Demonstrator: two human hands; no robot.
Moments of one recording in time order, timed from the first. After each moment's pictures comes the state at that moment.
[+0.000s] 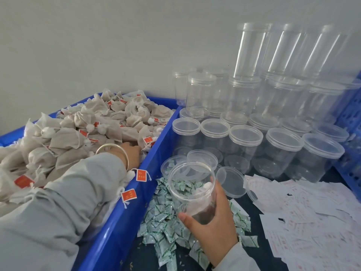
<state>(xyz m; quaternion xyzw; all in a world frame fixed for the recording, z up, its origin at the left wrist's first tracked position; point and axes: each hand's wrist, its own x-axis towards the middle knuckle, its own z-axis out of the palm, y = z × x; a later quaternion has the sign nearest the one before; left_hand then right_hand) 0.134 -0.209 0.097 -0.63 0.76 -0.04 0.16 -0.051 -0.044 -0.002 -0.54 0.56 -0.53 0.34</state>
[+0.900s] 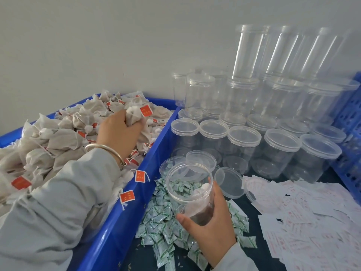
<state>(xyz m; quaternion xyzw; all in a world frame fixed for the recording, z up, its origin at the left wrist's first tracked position) 0.127 -0.177 0.137 -0.61 0.65 0.06 -0.44 -0.051 -0.047 -0.006 -0.54 0.55 -0.53 0.35</state>
